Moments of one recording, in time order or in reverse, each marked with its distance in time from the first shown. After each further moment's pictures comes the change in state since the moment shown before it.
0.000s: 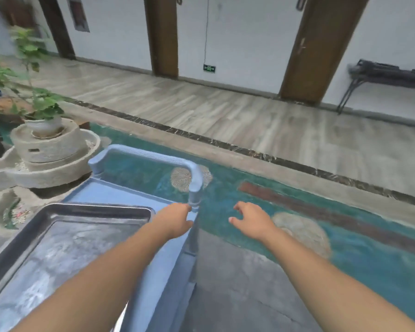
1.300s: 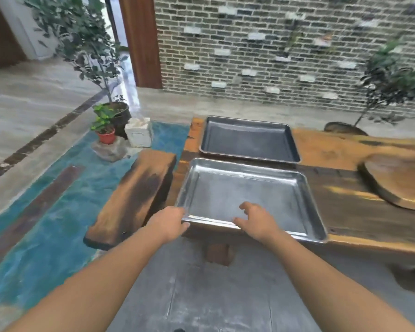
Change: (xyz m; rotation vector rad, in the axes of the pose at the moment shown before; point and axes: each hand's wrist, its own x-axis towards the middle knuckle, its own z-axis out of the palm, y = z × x) left_hand -0.220 0.892 0.319 0.431 -0.495 1.747; right_hand -0.737 0.464 -0.028 0.468 0.767 1.801
